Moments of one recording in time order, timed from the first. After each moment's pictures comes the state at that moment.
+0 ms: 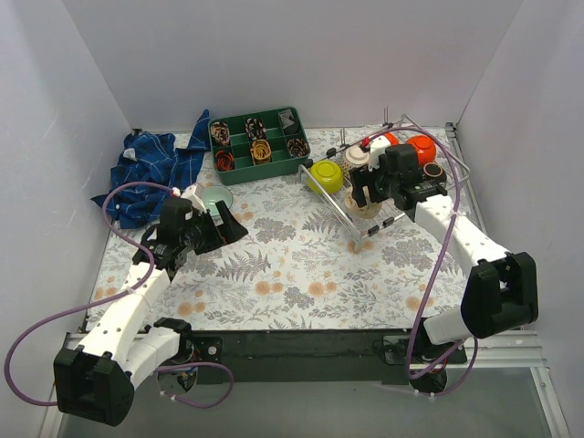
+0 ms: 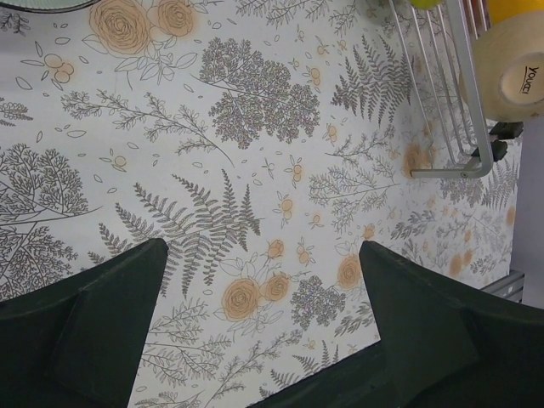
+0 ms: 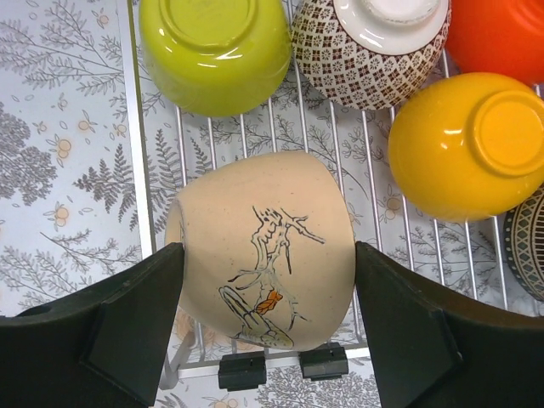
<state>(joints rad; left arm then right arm) -0.23 0.93 0.69 -0.40 0.27 -0.59 0.31 1.43 1.09 -0.31 -0.14 -0.10</state>
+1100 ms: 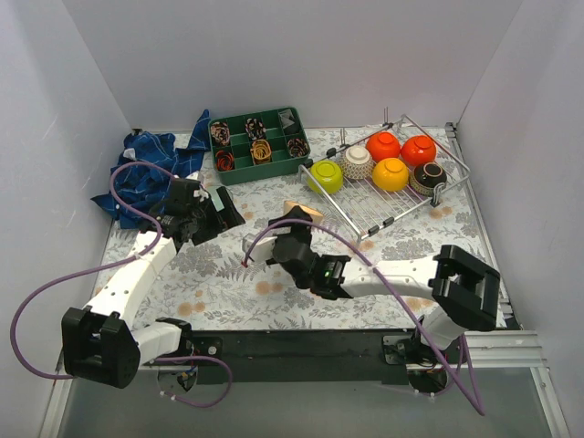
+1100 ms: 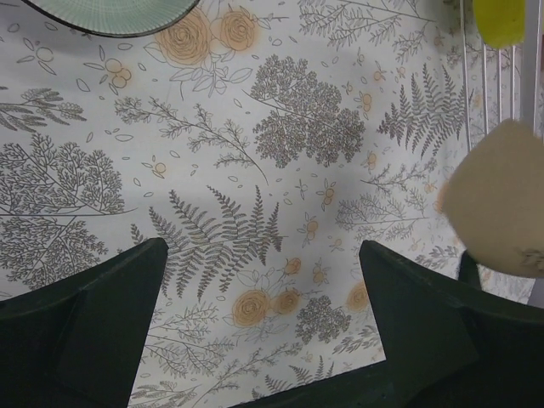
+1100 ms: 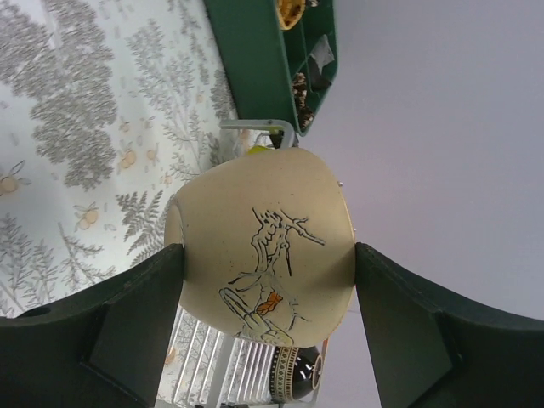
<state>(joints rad) -0.23 1.15 0.87 -0.54 0.16 -0.63 1.24 1.56 0.95 0.20 0.78 -0.96</state>
